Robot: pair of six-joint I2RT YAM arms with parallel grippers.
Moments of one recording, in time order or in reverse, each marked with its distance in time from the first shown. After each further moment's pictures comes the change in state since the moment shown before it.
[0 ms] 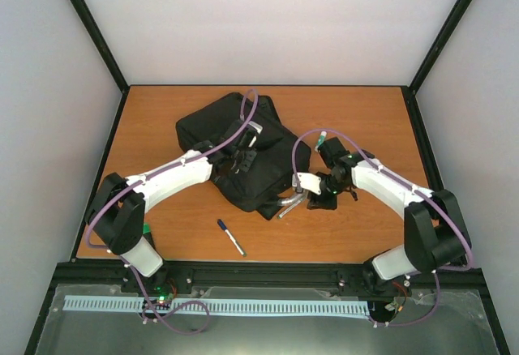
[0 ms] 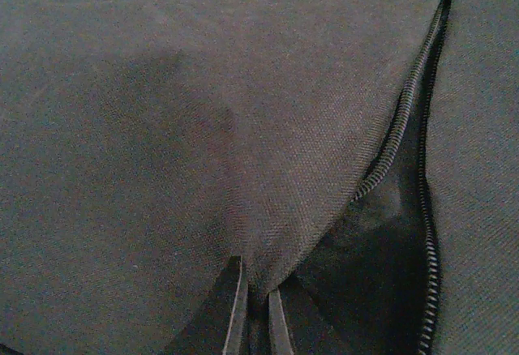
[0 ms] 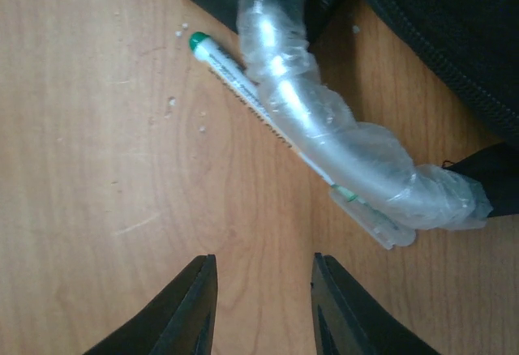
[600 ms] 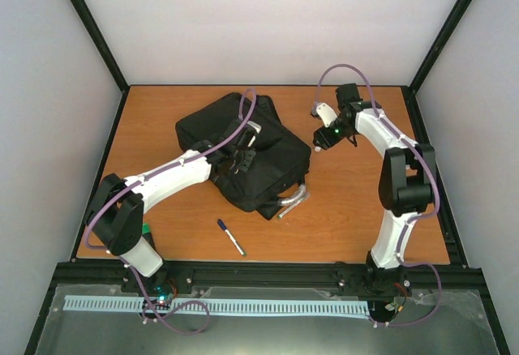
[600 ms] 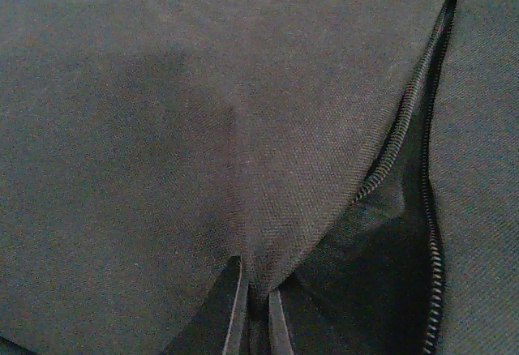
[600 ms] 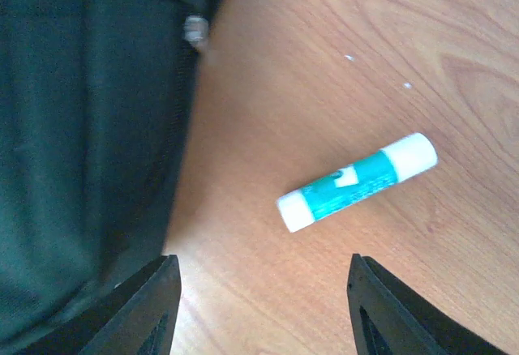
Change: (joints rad) left arm 0.004 -0.010 0.000 -0.014 -0.007 -0.016; right arm -0.258 0.445 0.584 0.074 0.082 0.466
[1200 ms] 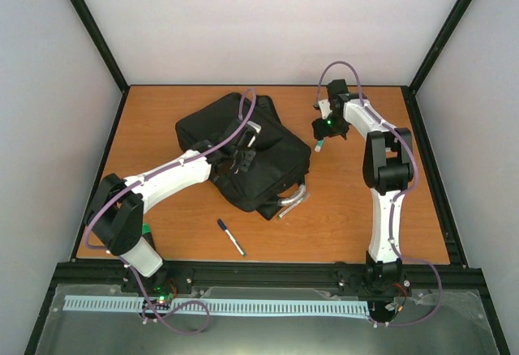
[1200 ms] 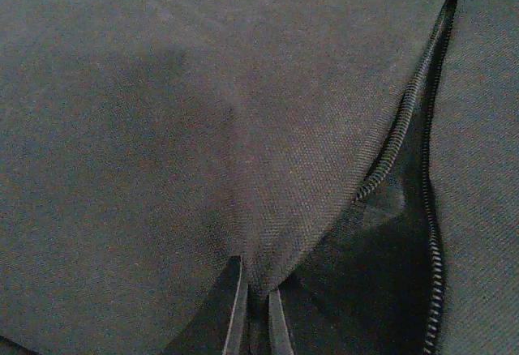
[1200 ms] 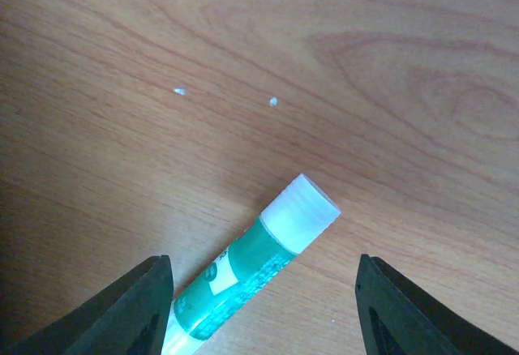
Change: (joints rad) left arm 0.000 0.000 0.000 -0.002 0.000 -0.001; right arm 0.000 0.322 0.312 -0.051 0.186 0.347
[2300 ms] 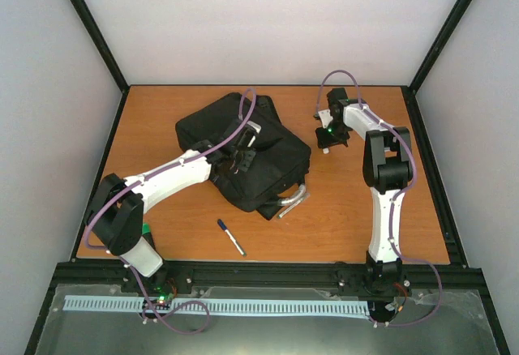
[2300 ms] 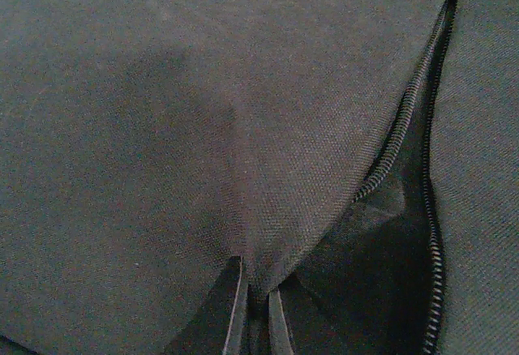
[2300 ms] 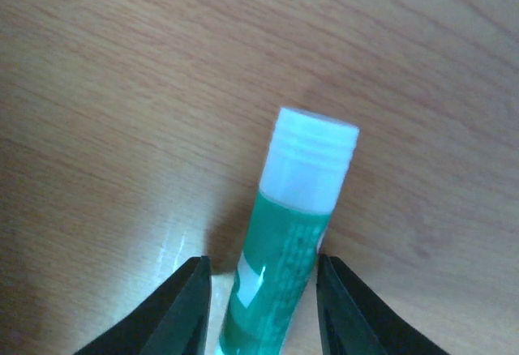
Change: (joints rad) left arm 0.000 0.000 0.000 -0.001 0.000 0.000; right arm -0.010 0.032 -0.057 -0.027 -0.018 -0.015
